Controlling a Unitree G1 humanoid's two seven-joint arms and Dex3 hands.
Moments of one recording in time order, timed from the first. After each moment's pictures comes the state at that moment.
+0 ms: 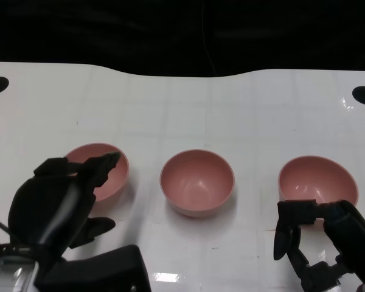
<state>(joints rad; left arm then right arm) 0.06 0.24 -0.15 -0.25 0.99 0.09 -0.03 0.08 -0.22 0.12 0.09 -0.20 -0.71 0.12</state>
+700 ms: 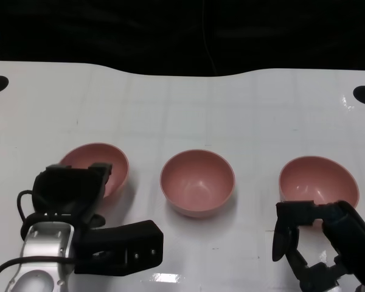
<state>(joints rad) -0.22 0.27 -0.37 0.20 1.14 0.31 -0.06 0.08 -0.22 0.12 0.09 -0.19 -0.72 0.13</state>
